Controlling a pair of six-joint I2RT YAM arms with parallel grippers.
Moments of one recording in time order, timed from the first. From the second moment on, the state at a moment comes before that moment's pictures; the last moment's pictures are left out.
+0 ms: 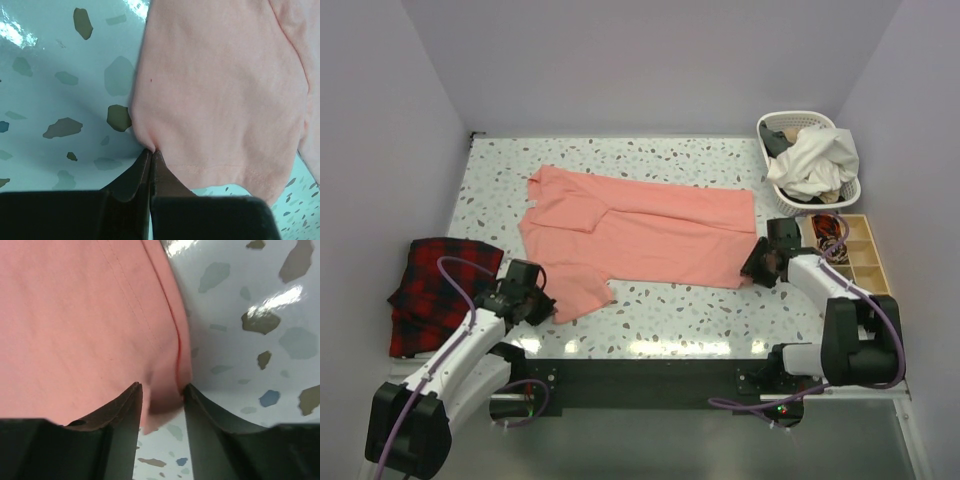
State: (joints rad) left arm -0.27 0.83 0.34 -0.61 -0.08 -1.06; right arm 0.05 1.32 0.62 -0.40 0.02 0.61
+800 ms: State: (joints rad) left arm -0.27 0.84 0.56 -0.69 -0.12 -1.01; right arm 0.05 1.22 0.65 -0.47 -0.03 0.56
